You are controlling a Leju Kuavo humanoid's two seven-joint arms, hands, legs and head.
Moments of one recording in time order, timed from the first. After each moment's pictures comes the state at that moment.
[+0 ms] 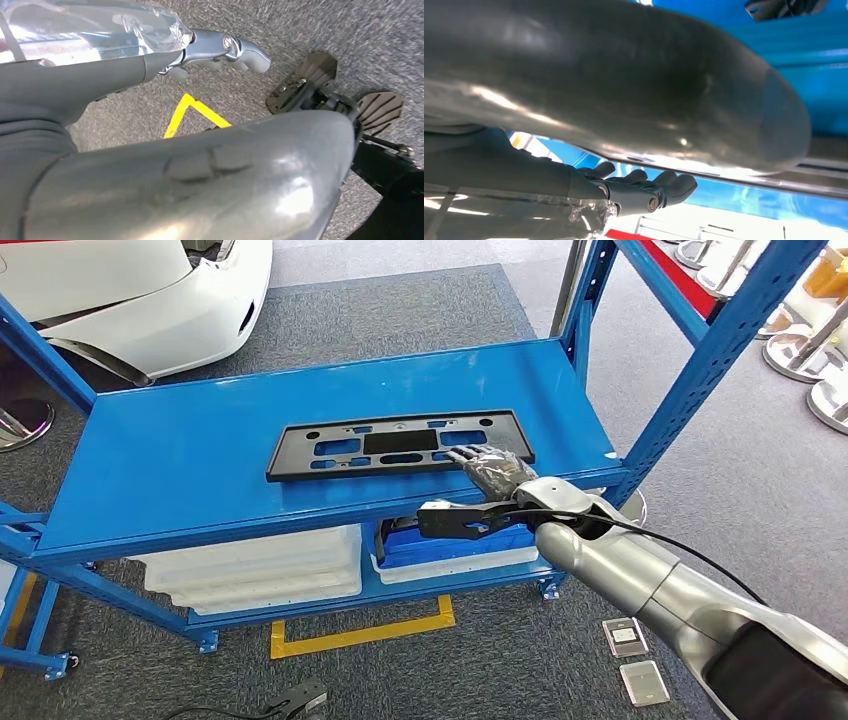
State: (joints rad) left arm -0.24 0.17 -0.92 -0.49 0.46 -0.22 0.37; right arm -0.90 -0.33 1.02 -1.00 0.48 0.25 0.28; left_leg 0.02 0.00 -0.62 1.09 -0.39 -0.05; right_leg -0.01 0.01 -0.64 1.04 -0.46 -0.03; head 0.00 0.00
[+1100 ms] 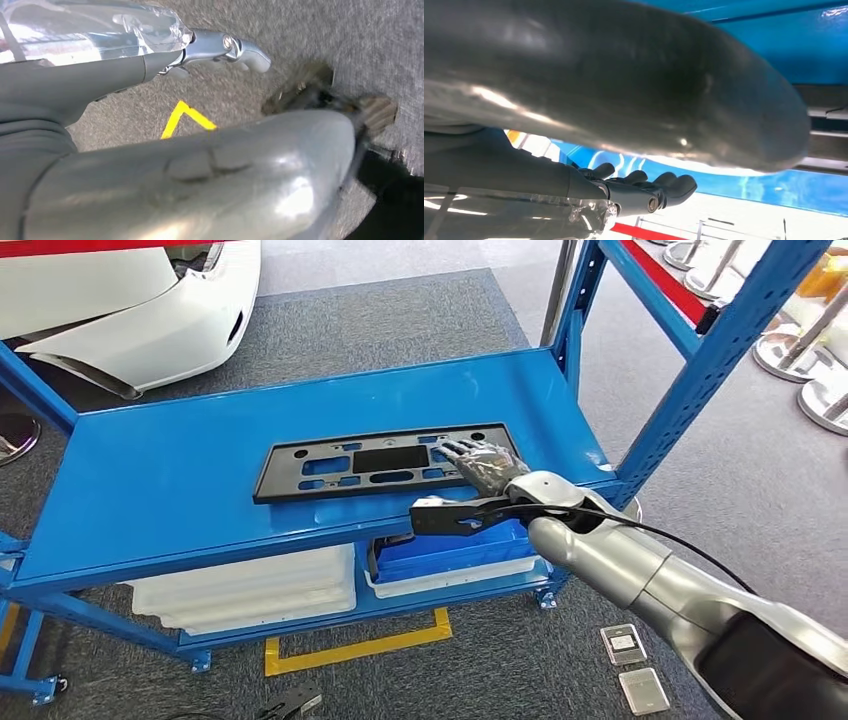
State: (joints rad) left arm -0.24 0.17 -0.92 -0.49 0.46 -0.23 0.36; right arm -0.90 -0.34 1.02 -1.01 0.49 0.25 0.28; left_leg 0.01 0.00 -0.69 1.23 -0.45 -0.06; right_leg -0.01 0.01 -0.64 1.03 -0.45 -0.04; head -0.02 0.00
